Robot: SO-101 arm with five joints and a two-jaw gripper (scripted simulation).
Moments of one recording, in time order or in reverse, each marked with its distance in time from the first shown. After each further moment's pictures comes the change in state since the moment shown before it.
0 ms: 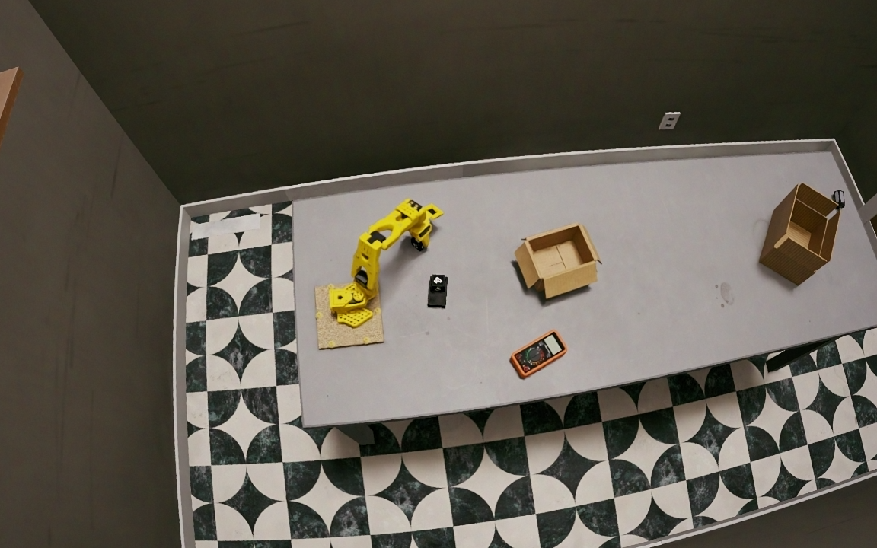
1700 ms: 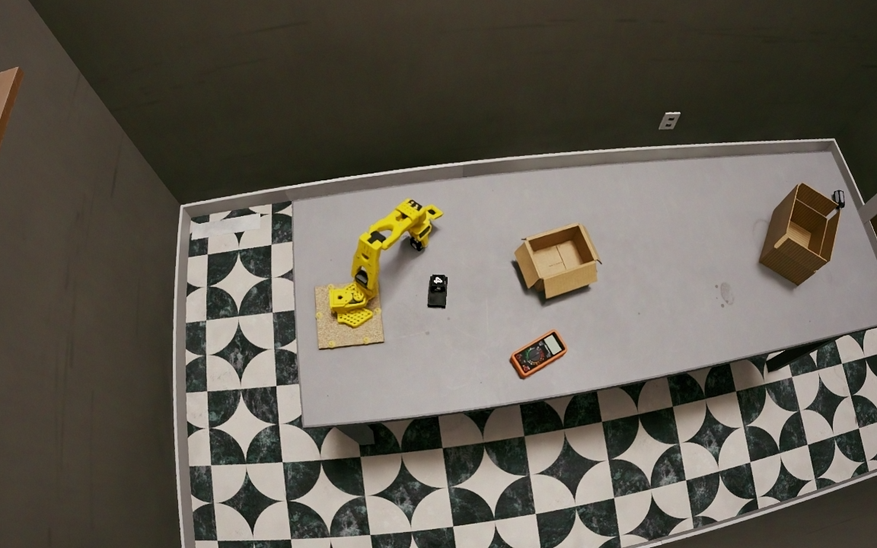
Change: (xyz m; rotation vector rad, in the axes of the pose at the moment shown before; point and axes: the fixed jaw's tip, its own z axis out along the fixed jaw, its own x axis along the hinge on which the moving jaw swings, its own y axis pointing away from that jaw) arm 0.002 -0.001 -0.001 0.001 0.016 0.000
